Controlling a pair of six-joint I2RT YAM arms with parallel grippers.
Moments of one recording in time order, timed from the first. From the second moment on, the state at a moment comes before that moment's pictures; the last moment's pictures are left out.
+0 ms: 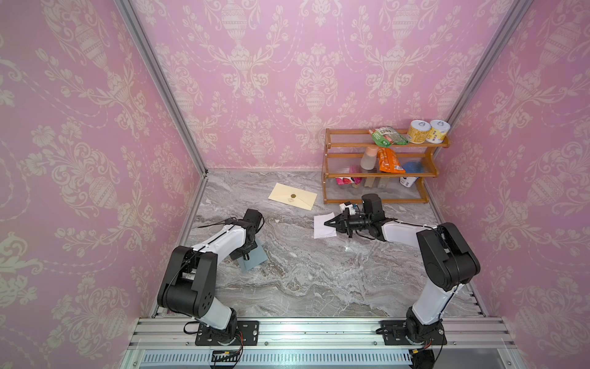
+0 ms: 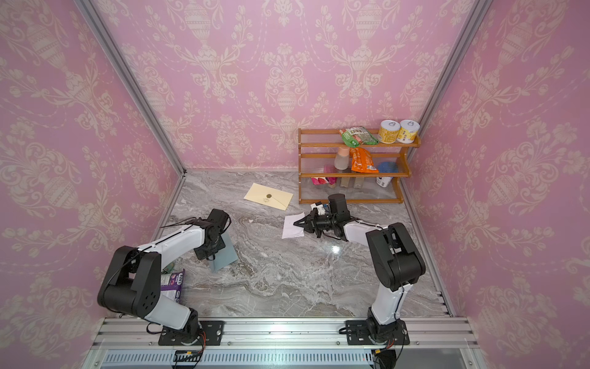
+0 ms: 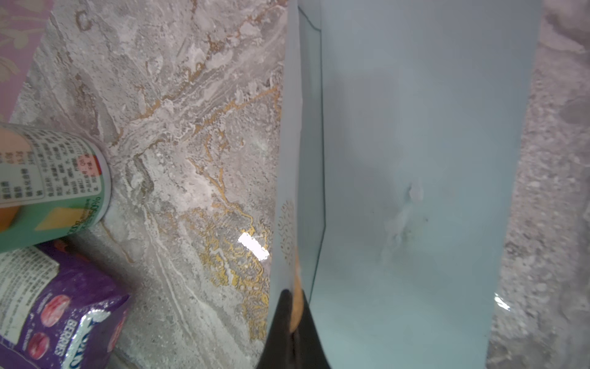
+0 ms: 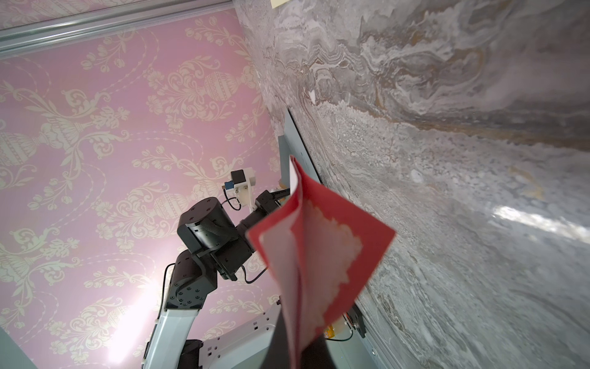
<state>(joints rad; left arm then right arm) -0.21 1.53 0.86 -0.75 -0.40 -0.80 0.29 1.78 0.92 0.23 -0.98 1.24</state>
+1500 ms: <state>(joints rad) -0.51 1.69 1.41 -0.80 0.25 -0.60 0.57 1.85 1.56 -0.61 -0.36 0.76</state>
